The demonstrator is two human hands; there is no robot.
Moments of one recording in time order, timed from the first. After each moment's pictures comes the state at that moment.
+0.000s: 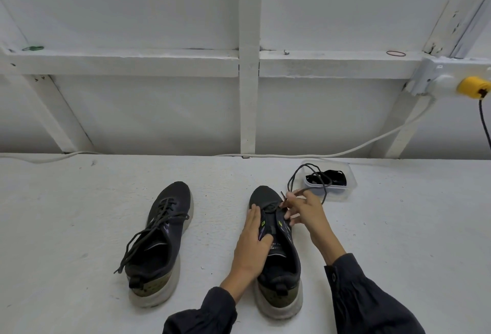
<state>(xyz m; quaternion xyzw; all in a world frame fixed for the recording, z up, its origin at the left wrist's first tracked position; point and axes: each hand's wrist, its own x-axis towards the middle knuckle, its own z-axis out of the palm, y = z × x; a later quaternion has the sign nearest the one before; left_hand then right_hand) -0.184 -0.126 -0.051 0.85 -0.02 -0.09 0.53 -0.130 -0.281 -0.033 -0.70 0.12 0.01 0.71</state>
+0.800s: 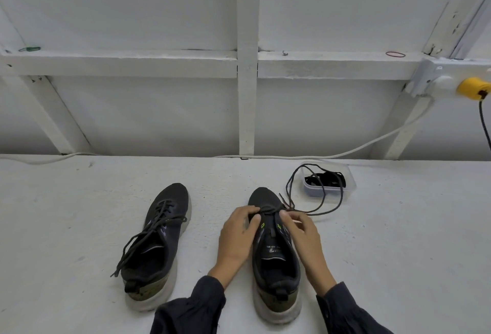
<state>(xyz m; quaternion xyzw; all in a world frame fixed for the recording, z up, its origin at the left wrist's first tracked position) -0.161 -0.104 -0.056 0.85 -0.03 0.06 0.53 -0.179 -0.260 -0.051 -0.75 0.15 -0.05 0.65</state>
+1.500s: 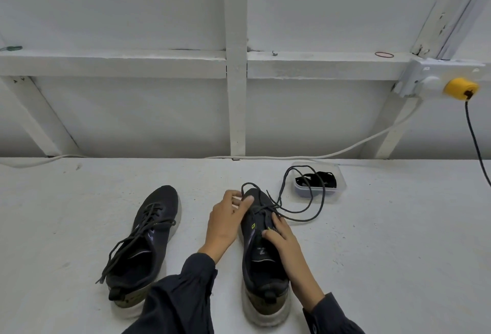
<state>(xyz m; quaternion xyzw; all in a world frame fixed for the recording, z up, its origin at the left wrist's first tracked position) -0.123 -0.105 -0.040 0.85 0.00 0.02 0.52 -0.195 -0.249 -0.040 -0.70 0.10 0.05 0.71</state>
